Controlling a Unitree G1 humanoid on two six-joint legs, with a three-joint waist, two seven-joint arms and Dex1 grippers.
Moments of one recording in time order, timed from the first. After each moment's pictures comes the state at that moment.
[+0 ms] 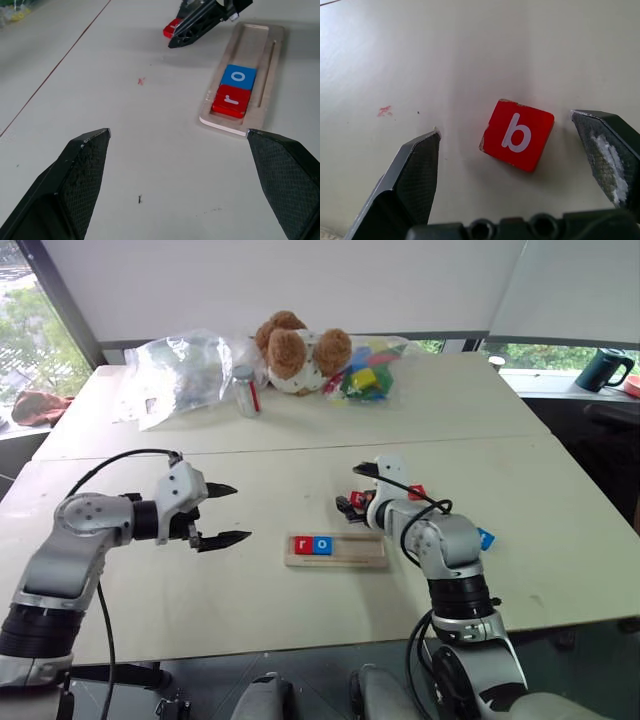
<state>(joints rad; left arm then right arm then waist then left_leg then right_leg) -0.33 0.82 0.07 -0.11 -0.32 0.34 -1.14 -0.62 -0.06 0.04 -0.03 0.22 1.14 -0.01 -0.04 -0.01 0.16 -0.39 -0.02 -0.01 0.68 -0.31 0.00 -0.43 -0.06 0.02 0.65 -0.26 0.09</state>
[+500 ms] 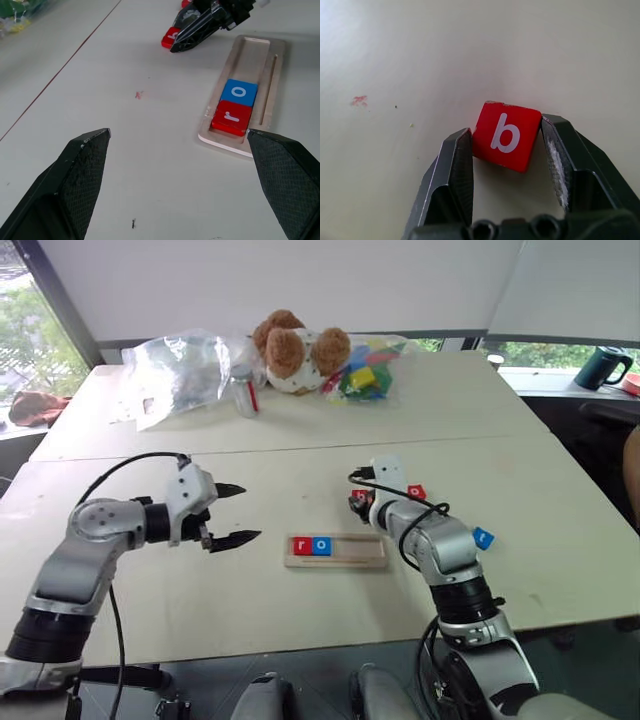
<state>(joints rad) -0.35 0.78 0.01 -0.13 -0.34 0.34 -1.11 -0.57 -0.20 0.13 -0.11 0.14 1.08 0.10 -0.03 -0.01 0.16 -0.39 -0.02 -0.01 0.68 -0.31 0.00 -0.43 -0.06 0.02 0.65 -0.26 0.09</state>
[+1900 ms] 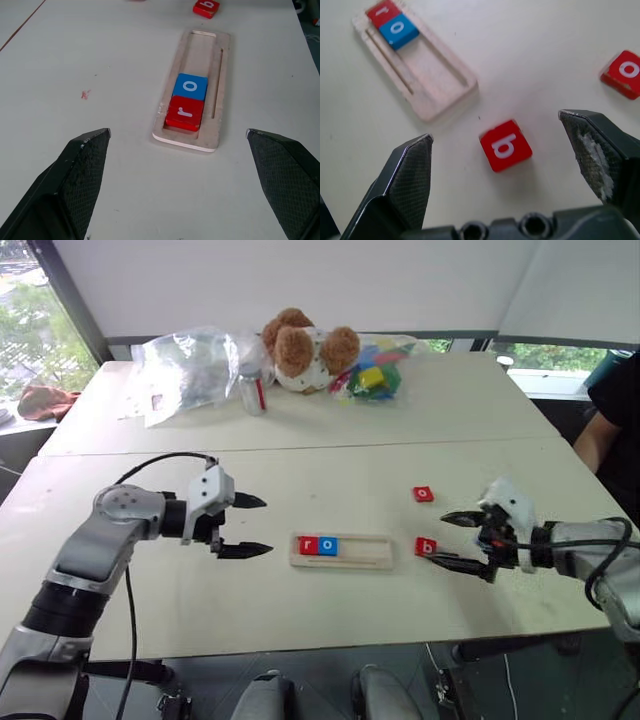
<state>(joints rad) -0.45 0.81 -0.10 -0.04 -0.36 0.36 -1.26 -0.19 -0.93 -0.08 -0.12 0.33 0.46 1.12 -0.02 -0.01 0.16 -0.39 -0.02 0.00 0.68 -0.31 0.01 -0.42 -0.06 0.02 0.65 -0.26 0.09</state>
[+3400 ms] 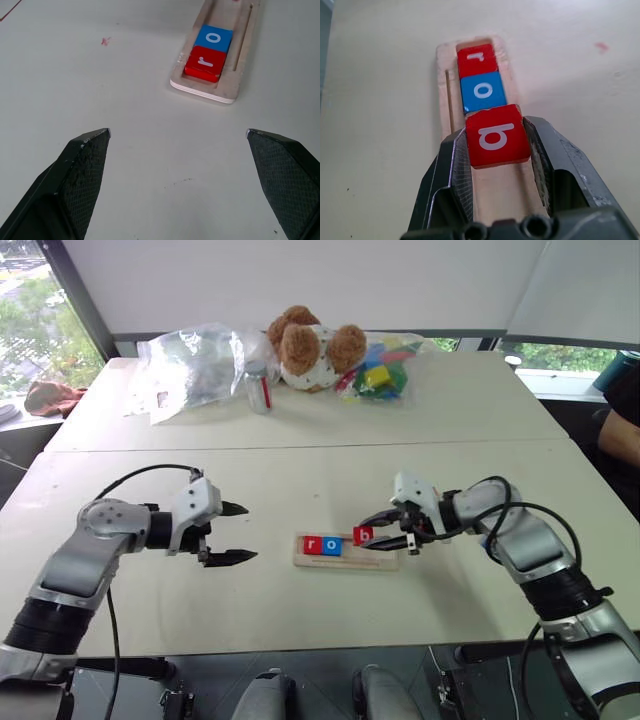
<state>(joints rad) -0.36 0.84 -0.06 -0.05 -0.31 0.33 -1.20 -0.59 -0.69 0.31 0.03 0.14 0.36 1.26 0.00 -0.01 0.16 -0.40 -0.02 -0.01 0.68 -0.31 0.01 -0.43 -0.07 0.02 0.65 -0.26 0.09</state>
